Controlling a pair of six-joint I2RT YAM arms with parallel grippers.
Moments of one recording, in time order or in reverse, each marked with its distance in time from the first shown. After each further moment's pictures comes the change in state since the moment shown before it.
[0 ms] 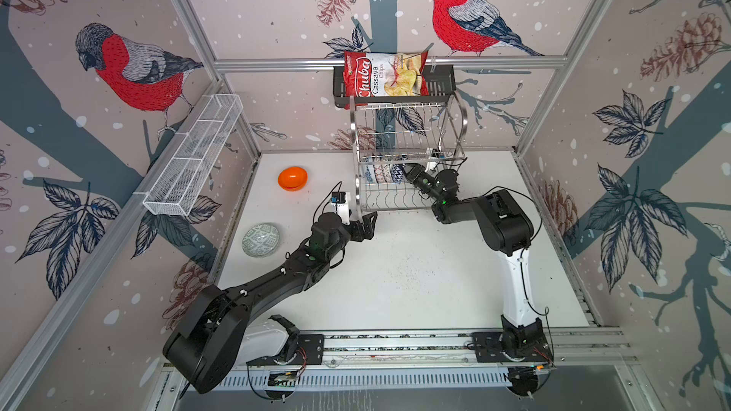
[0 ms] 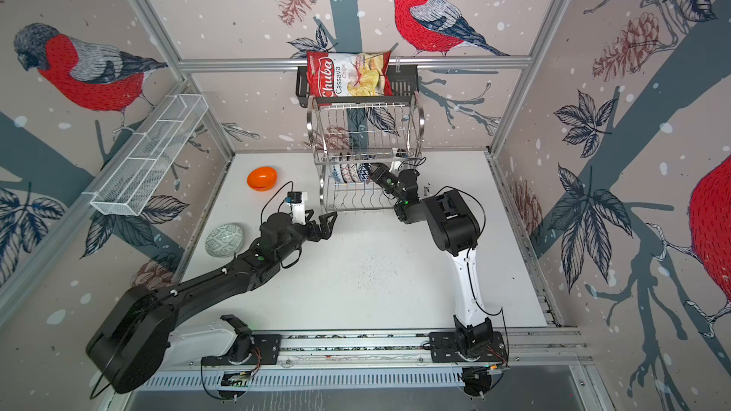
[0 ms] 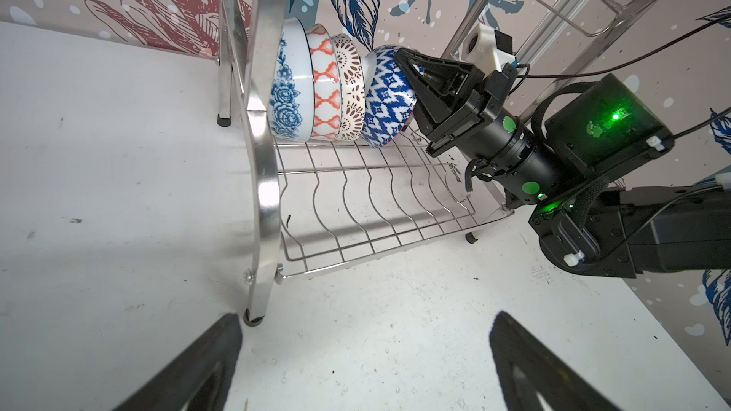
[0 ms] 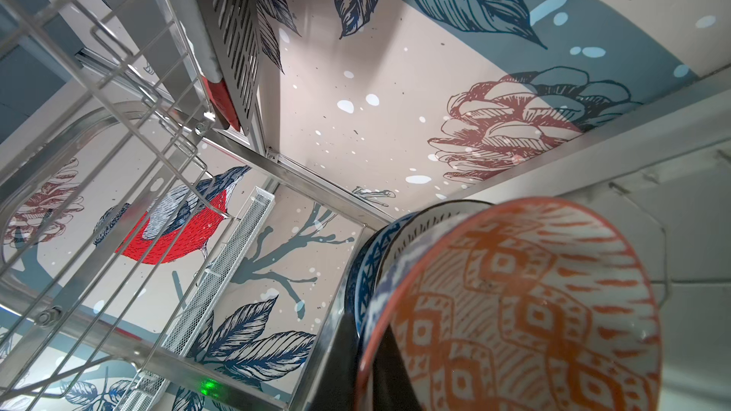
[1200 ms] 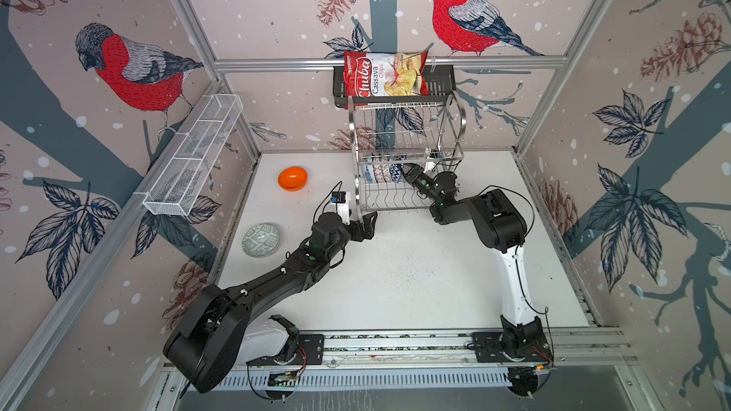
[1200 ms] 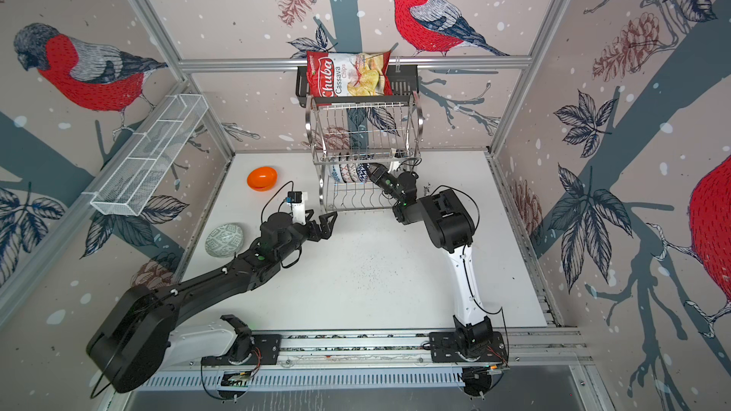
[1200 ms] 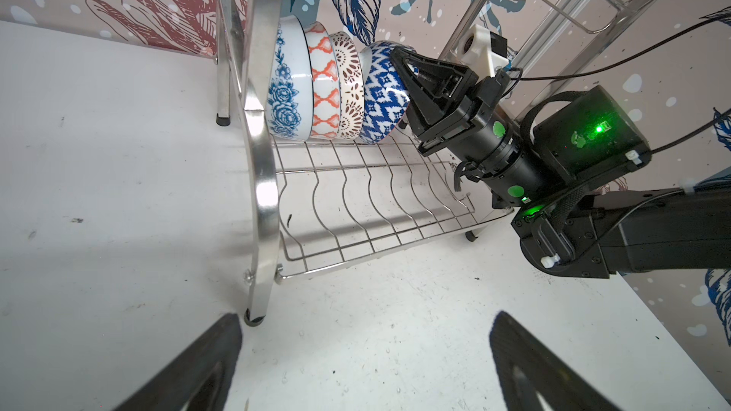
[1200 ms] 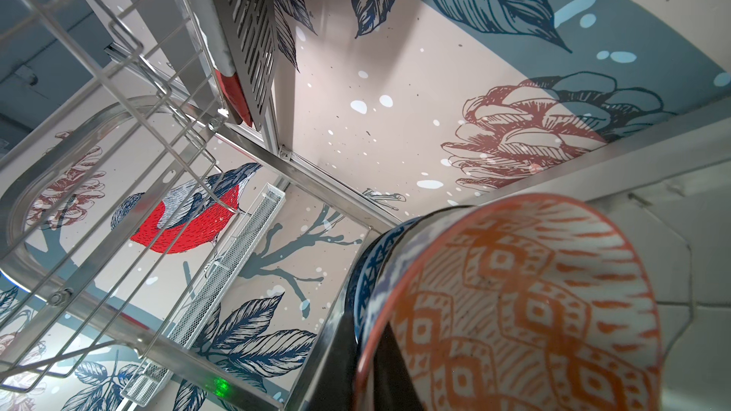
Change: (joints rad) left arm 0.000 0.004 0.004 -0.004 -0.002 0.000; right arm 0.000 0.068 0.038 0.095 -0.016 0.007
